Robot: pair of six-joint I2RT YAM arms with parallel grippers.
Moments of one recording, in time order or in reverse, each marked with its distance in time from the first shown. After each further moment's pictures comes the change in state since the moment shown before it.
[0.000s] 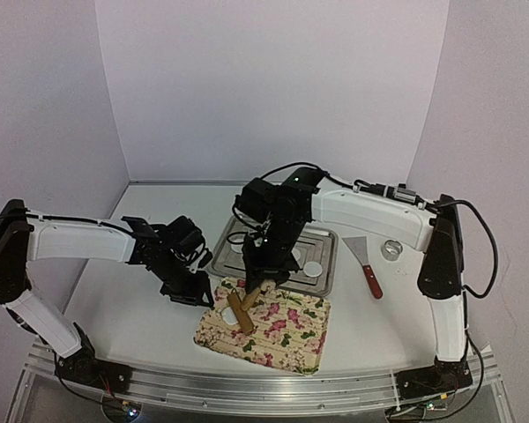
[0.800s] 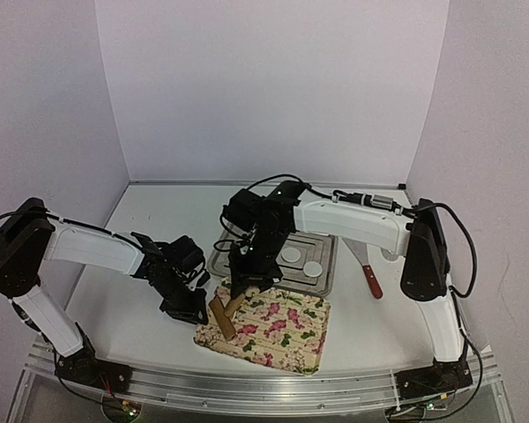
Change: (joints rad) left arm 0.000 0.069 -0.127 0.101 0.064 -0.037; right arm 0.011 0.111 0.042 0.100 -0.046 0.008
